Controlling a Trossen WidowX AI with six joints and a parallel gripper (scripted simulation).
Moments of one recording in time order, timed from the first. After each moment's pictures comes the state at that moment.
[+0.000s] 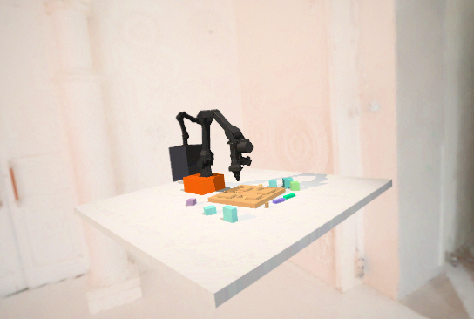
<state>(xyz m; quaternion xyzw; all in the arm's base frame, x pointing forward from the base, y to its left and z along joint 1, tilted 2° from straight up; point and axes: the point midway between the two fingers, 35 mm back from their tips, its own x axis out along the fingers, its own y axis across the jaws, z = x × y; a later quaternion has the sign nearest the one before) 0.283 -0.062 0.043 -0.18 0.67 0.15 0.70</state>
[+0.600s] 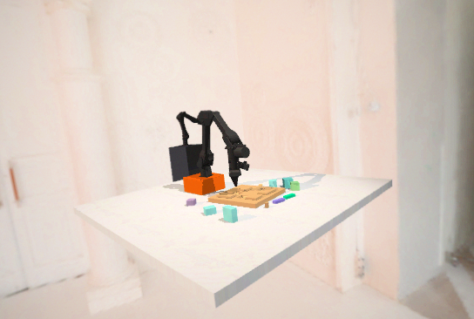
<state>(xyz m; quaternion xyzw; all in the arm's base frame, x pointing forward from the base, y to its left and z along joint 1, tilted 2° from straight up) 0.280 -0.081 0.018 -0.23 0.66 0.20 0.69</state>
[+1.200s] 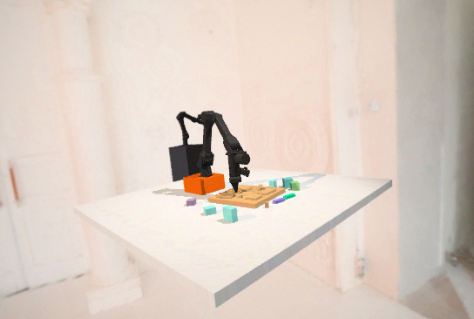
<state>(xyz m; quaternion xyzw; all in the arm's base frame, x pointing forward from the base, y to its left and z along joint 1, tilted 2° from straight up) 0.280 -0.081 -0.014 -0.23 0.66 0.21 0.69</state>
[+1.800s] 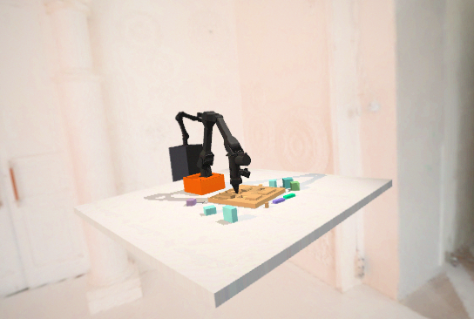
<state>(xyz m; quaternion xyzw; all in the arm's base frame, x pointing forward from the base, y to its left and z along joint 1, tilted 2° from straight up) 0.283 -0.082 -0.021 -0.23 0.66 0.21 0.68</state>
